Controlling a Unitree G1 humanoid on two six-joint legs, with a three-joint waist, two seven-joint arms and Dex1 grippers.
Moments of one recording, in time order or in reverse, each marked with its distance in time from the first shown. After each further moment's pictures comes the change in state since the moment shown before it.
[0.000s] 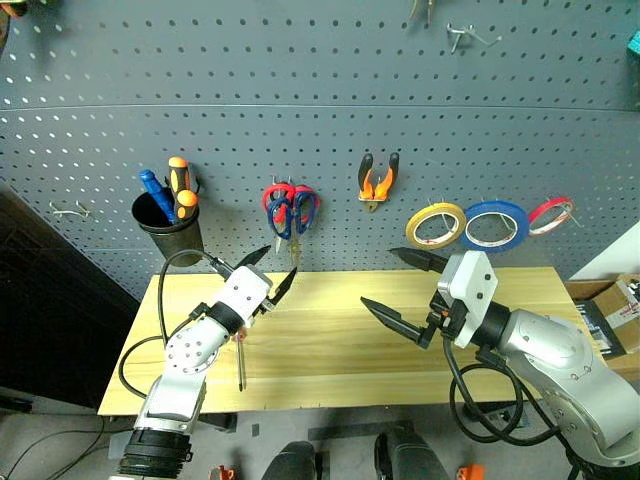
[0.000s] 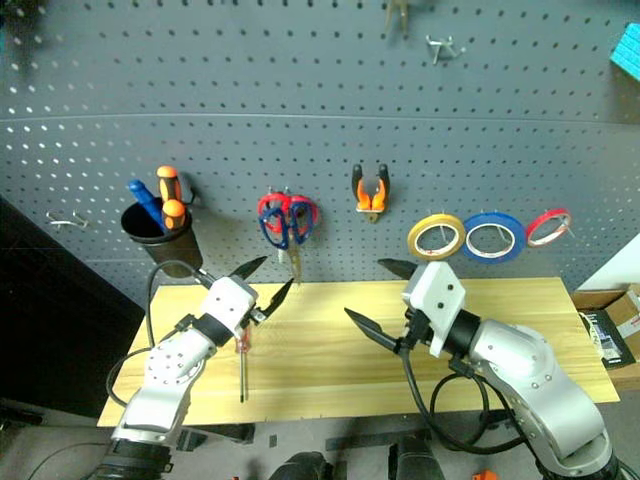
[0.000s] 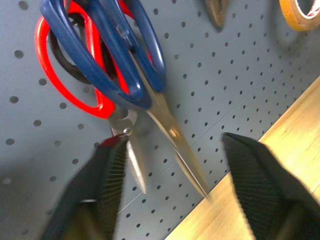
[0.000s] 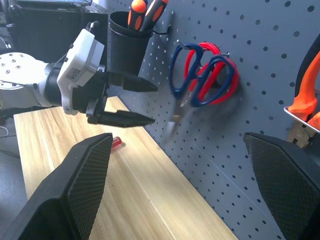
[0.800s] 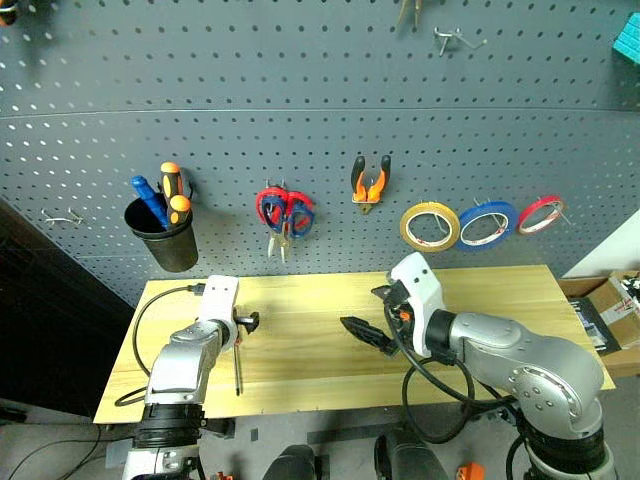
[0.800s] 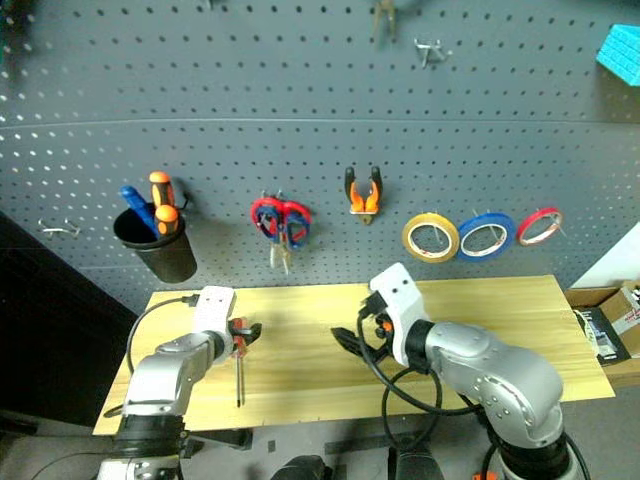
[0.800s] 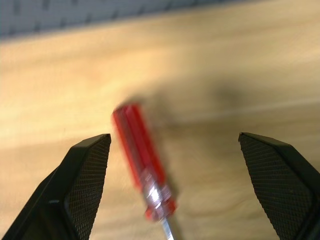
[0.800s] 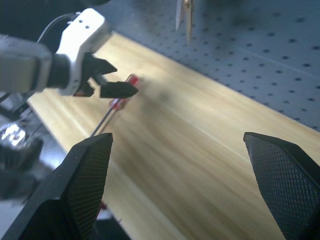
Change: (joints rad) left arm -0.166 -0.091 0.172 0.060 -0.092 1.187 0.204; right arm -0.227 0.263 0.048 0.019 0.214 0.807 -0.321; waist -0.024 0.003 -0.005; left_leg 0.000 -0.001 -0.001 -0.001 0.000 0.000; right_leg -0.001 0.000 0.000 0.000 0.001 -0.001
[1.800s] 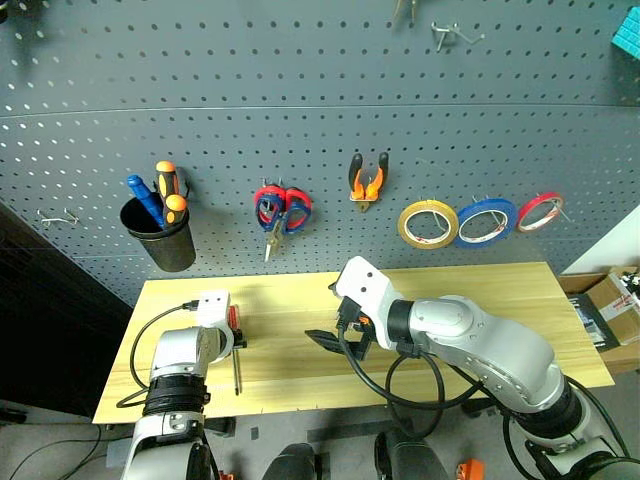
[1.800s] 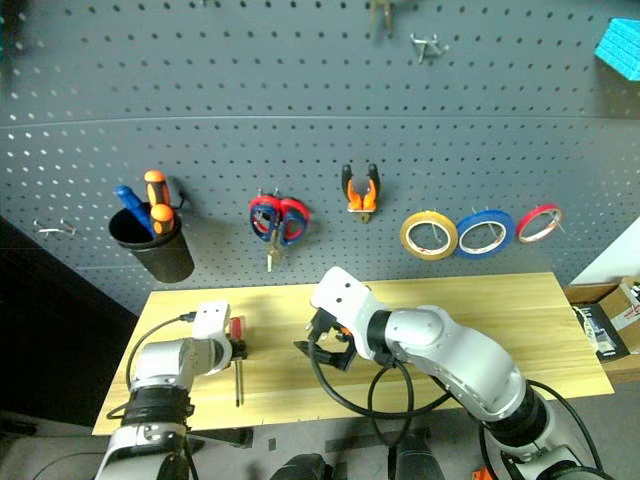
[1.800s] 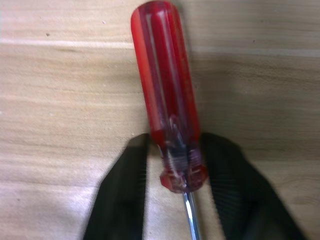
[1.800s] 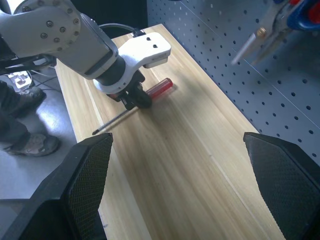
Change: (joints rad) left arm -0.111 -0.002 0.045 0.275 -0.048 0.045 0.068; right arm -0.170 -0.102 0.318 0.102 -0.182 -0.252 0.168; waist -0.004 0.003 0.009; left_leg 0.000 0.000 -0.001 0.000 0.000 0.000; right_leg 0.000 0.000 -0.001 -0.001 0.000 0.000
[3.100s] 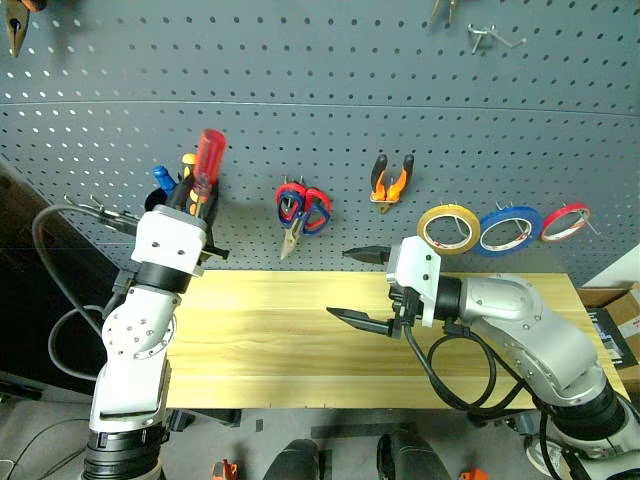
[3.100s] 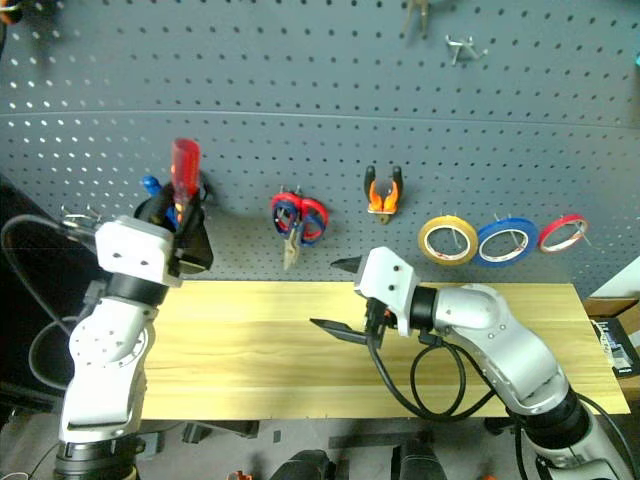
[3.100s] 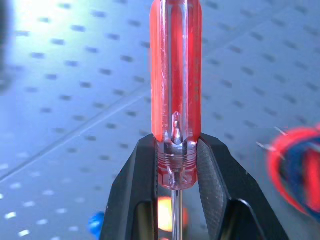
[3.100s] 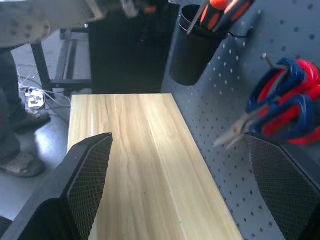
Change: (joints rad) left arm 0.230 0.117 0.000 -0.743 0.125 -1.027 -0.046; right arm 0.074 -0.150 -0.187 0.078 -0.069 -0.529 0.350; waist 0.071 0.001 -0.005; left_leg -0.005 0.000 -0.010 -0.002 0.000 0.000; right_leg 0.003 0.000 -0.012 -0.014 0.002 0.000
